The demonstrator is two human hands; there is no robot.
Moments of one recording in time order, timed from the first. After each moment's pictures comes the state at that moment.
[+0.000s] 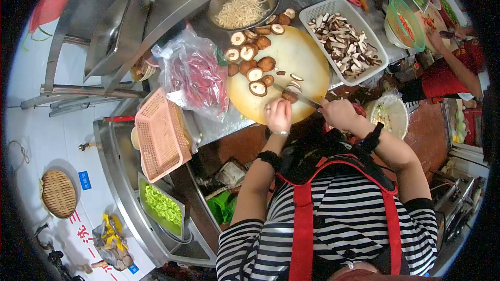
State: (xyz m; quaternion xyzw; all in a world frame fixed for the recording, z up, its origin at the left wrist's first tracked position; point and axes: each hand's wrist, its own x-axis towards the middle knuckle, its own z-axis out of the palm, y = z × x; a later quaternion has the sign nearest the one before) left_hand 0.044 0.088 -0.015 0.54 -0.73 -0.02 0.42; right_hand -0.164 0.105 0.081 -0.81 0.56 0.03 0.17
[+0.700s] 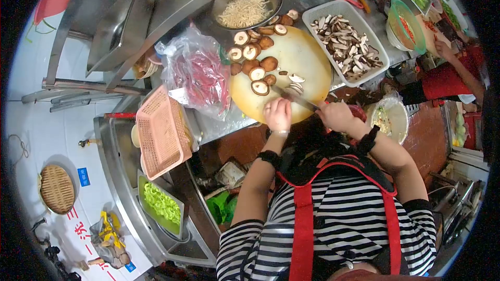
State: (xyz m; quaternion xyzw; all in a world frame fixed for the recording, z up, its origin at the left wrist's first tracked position) left_hand 0.047 0.086 -0.013 0.56 -0.73 -0.02 0.40; right_hand -0.155 0.108 0.071 -0.81 0.56 0.02 0.18
